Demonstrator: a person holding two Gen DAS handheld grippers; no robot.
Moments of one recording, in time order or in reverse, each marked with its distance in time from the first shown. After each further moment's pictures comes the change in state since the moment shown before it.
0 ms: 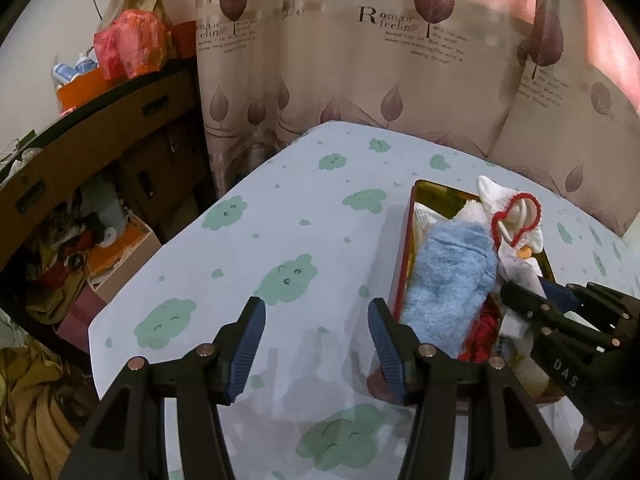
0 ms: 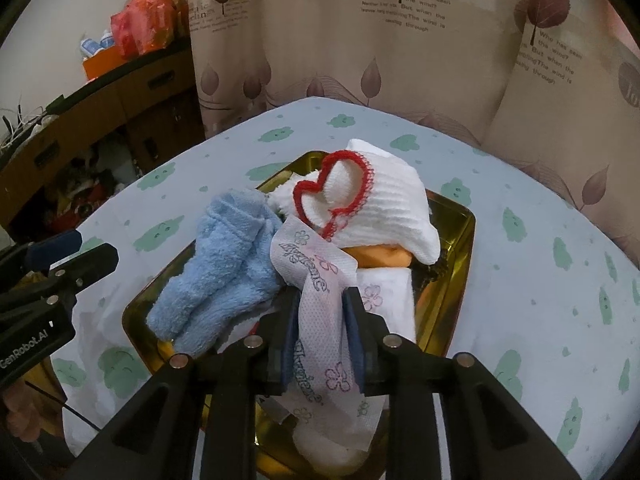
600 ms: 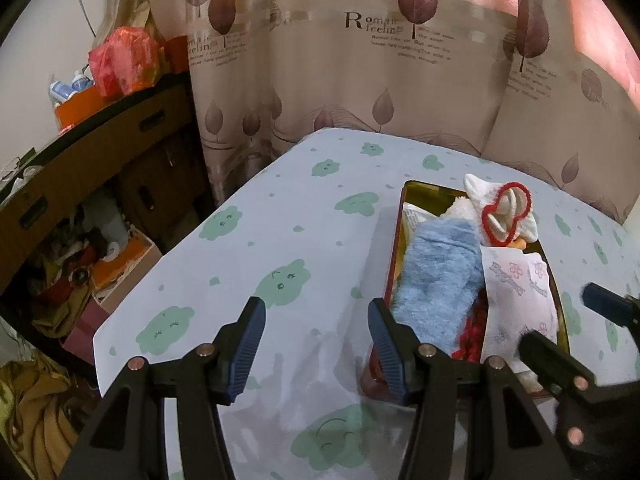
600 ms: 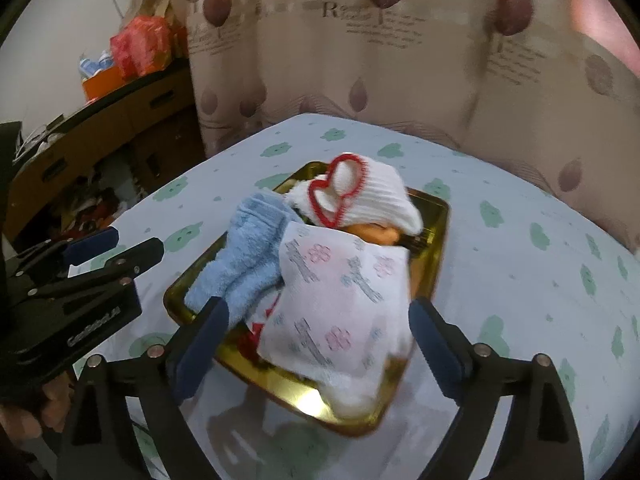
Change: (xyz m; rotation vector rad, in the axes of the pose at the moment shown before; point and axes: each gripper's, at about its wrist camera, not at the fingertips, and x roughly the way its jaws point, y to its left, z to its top) left arm -0.005 -0.015 -0.004 0.046 -0.031 0.018; right arm -0.052 0.009 -0.022 0.065 -0.056 -0.032
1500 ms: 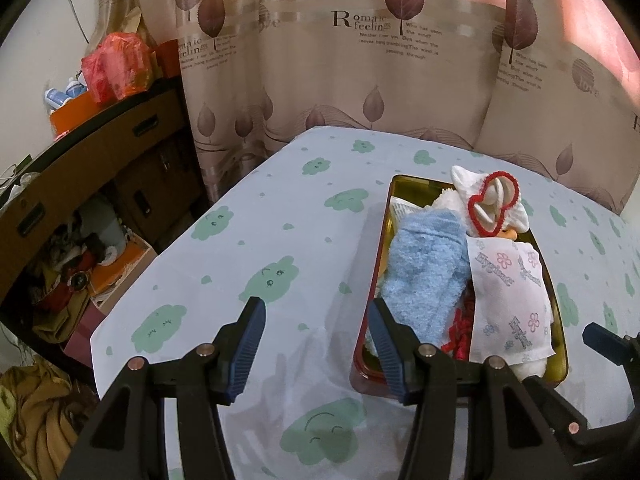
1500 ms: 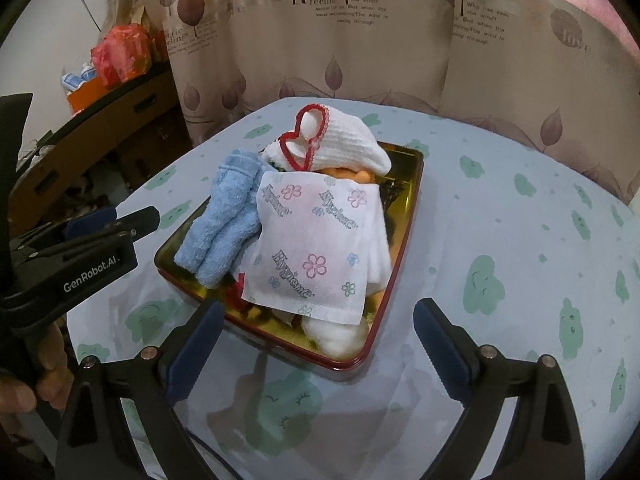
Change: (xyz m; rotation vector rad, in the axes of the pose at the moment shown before) left arm -0.003 -0.011 -0.003 0.027 0.003 -0.009; right arm -0.005 -0.018 -0.034 0.090 0.043 0.004
